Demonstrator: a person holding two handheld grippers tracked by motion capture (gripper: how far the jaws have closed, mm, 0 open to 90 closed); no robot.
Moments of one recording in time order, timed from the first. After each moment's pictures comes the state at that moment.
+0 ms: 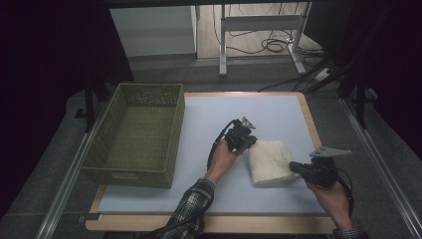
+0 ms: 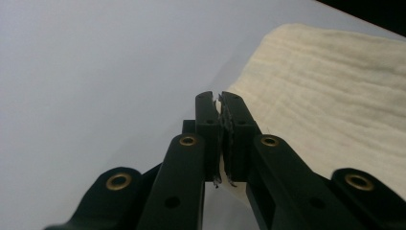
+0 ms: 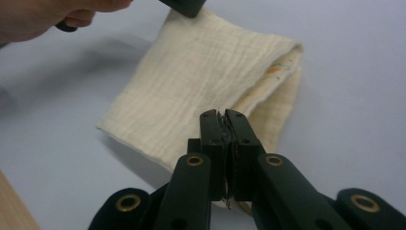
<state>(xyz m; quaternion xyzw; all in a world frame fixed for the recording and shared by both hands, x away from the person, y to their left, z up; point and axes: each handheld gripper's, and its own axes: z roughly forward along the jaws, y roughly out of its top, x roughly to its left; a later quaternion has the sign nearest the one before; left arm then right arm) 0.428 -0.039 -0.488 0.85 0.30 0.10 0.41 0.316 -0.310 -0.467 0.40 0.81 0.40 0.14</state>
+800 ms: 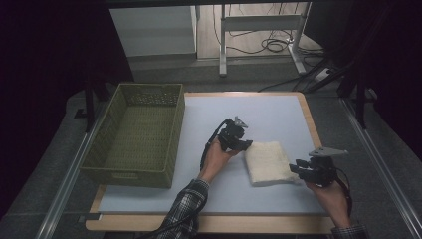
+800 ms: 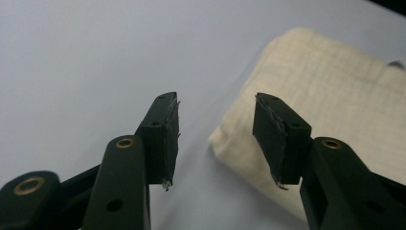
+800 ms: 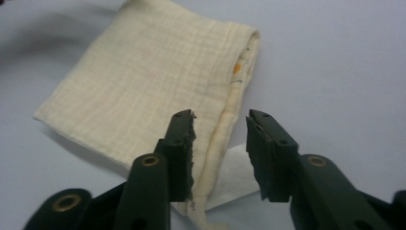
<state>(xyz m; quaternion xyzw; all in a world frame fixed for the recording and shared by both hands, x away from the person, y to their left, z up) 0.431 -0.025 -0.499 0.85 0.34 0.11 0.39 0.328 -0.320 -0.487 0.43 0.81 0.36 0.17</state>
